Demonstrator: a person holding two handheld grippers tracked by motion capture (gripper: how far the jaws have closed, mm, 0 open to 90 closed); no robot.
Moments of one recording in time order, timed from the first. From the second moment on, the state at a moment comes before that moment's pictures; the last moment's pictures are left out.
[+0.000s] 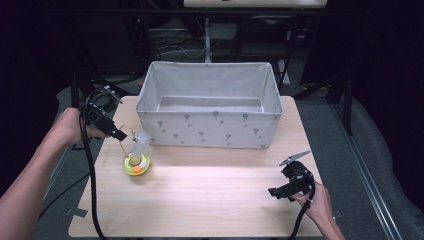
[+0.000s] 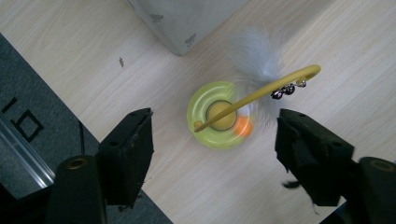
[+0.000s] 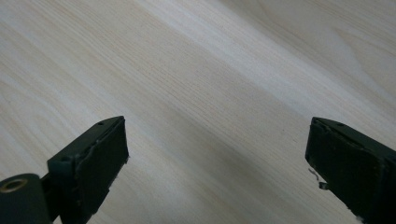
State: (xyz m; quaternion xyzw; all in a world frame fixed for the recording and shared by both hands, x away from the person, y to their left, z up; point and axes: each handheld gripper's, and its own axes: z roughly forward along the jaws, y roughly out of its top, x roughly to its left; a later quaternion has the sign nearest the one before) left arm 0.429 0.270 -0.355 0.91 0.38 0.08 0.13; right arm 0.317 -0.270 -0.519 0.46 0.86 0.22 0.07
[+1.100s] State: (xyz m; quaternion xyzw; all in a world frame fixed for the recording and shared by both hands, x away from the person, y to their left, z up) left arm 0.438 0.255 -0.357 0.92 0.36 0.10 0.09; right arm 0.318 -0.270 -0.522 0.46 0.86 0.22 0.06
